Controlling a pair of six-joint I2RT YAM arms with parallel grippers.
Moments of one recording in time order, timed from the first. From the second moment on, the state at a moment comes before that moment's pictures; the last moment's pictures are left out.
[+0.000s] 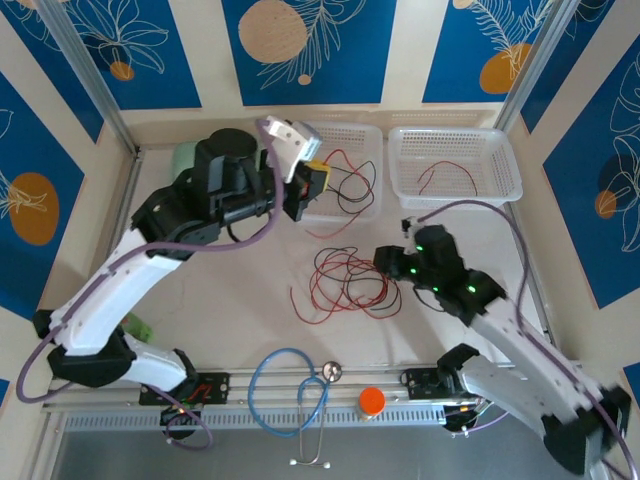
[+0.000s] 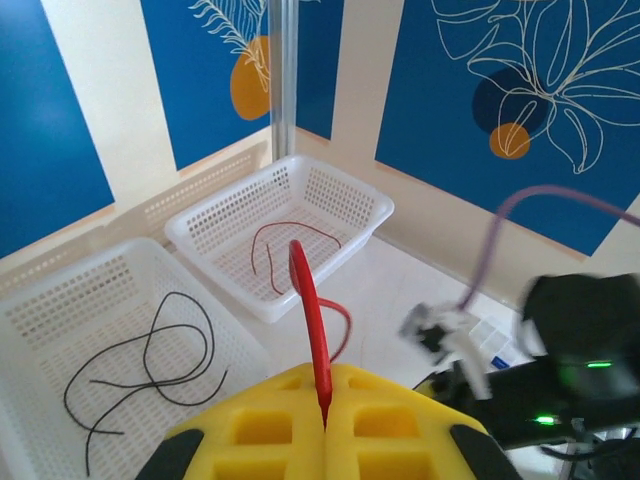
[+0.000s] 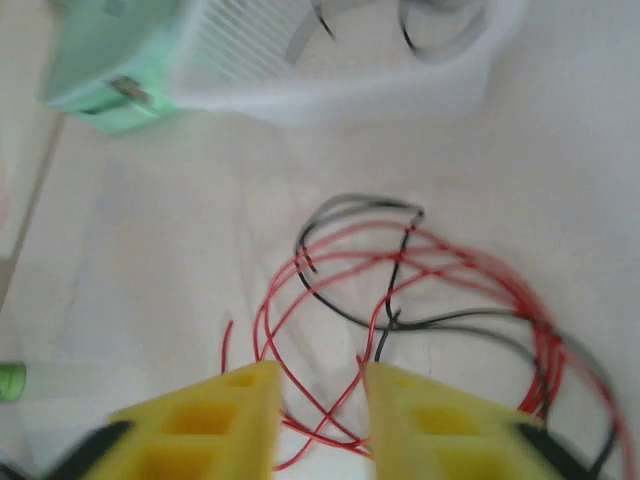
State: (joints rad) left arm -0.93 1.42 1.92 -0.77 0.01 -0.07; right arm 0.55 0.75 0.73 -0.56 -0.07 0.57
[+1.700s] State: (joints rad) left arm -0.93 1.54 1.96 -0.87 0.27 -0.07; right arm 0.42 1.07 1.38 -0.51 -0.02 -0.36
